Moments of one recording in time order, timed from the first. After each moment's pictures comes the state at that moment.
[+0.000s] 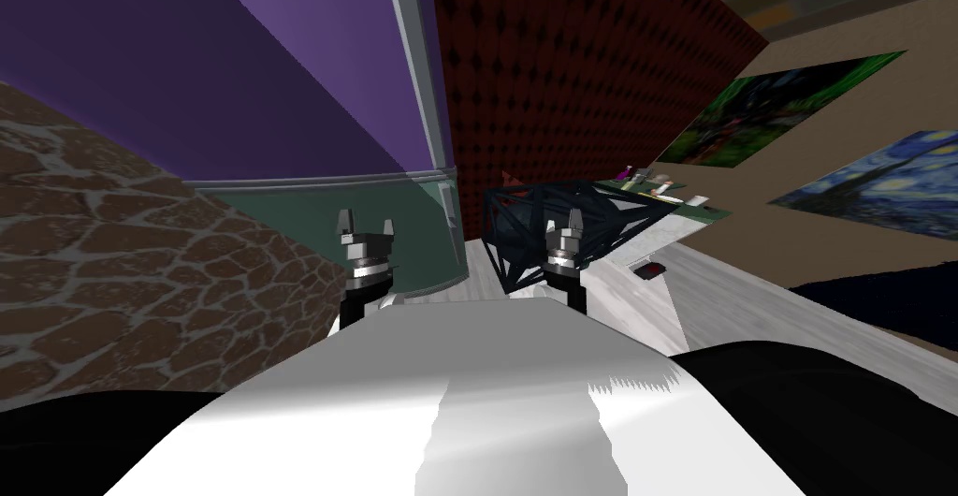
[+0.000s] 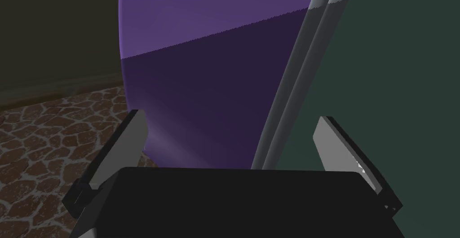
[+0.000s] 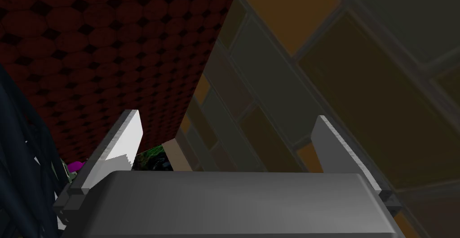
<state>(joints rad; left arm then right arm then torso) 0.53 0.04 0.06 -2.27 0.05 -0.51 0.14 0.54 0.04 -0.01 -2.26 -0.12 -0.45 0.12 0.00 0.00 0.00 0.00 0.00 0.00</state>
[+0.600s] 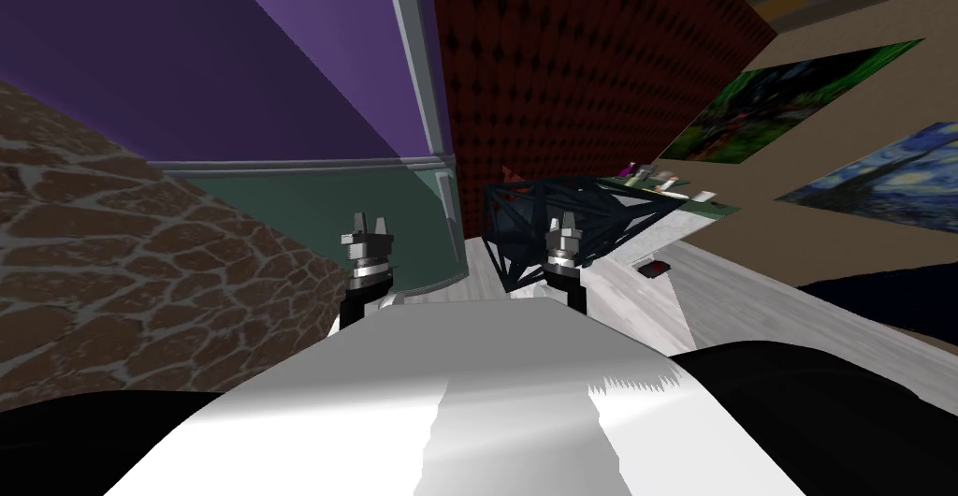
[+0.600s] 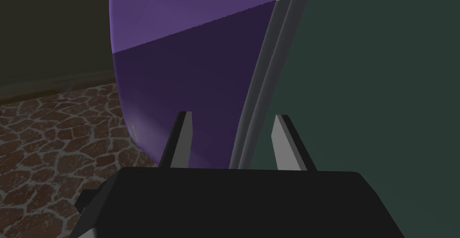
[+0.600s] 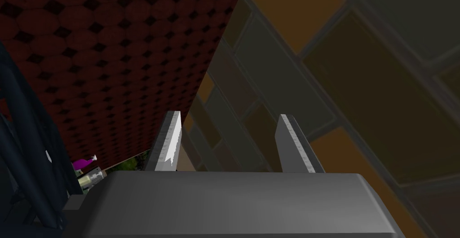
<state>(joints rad) 0.53 0.04 0.06 -2.27 0.05 -0.51 0.14 0.54 0.04 -0.01 -2.26 -0.12 -0.45 0.12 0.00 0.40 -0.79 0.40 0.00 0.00</state>
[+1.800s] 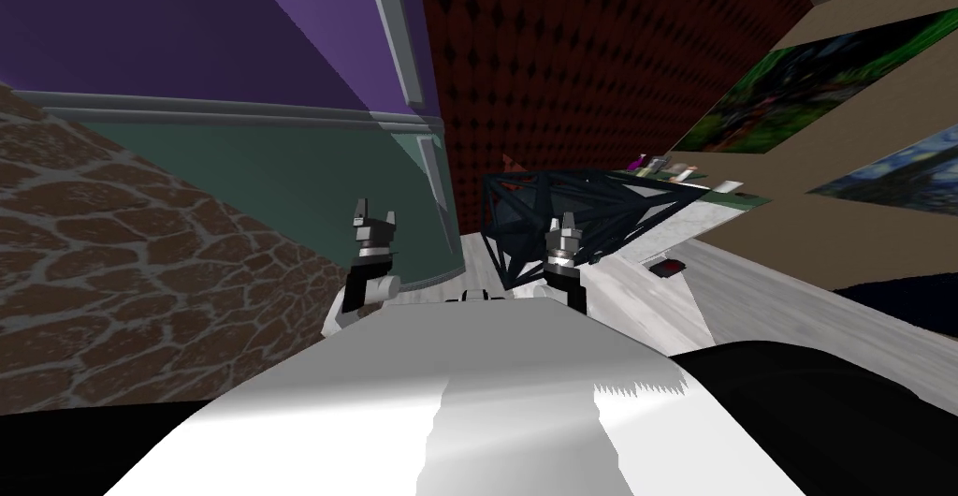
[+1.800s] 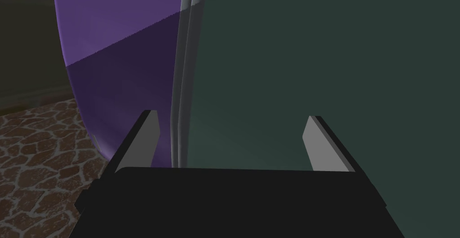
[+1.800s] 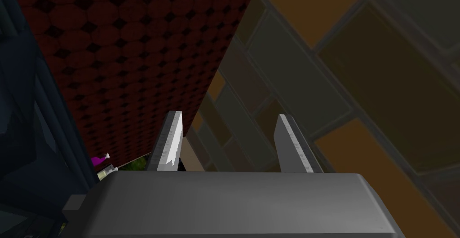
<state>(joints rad) 0.32 0.15 0.15 -2.14 0.08 -0.36 0.16 0.54 0.04 -0.01 -2.26 -0.12 -0.45 0.12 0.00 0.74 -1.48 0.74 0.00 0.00</state>
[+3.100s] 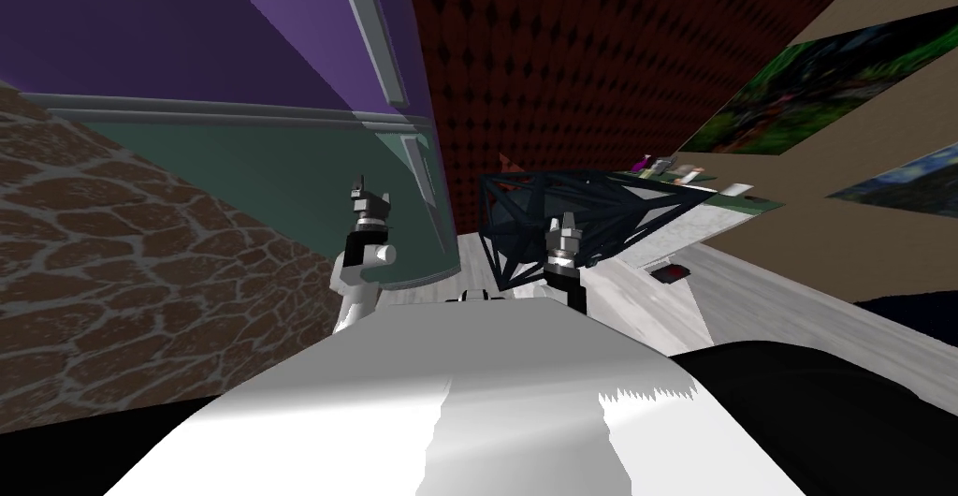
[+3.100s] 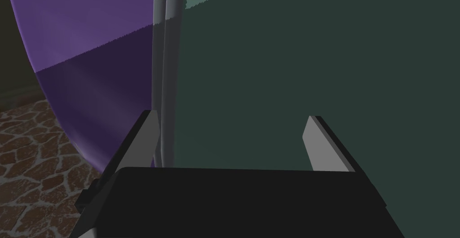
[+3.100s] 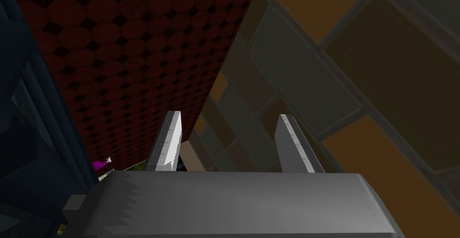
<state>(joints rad) -0.04 0.23 0.29 -1.95 0.11 -0.13 0.19 0.54 0.04 -0.01 -2.26 -0.12 -0.45 0.12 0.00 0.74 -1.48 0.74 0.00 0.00</state>
